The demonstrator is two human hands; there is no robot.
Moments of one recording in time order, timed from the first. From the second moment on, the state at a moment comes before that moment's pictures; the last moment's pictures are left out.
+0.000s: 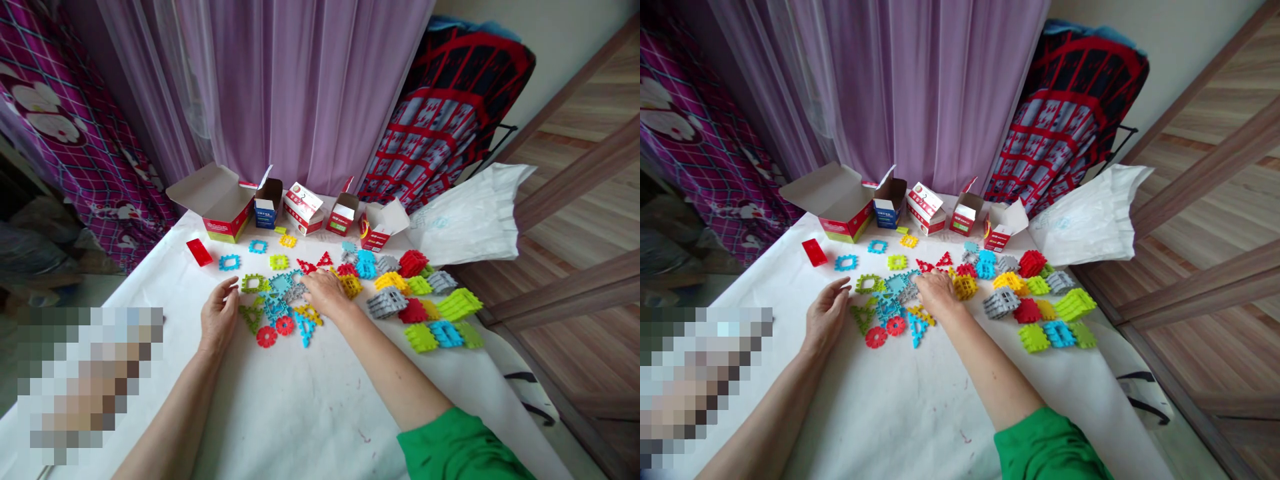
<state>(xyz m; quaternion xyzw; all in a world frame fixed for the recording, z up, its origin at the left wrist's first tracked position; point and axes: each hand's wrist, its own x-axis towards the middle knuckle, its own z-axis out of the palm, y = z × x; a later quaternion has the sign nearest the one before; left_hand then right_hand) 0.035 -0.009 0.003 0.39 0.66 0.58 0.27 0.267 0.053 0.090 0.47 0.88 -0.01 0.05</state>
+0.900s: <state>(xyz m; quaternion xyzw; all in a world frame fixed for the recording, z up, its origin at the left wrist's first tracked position) 0.039 -0.012 0.014 0.40 0.67 0.57 0.26 0.267 0.003 0.088 0.42 0.90 -0.07 0.04</state>
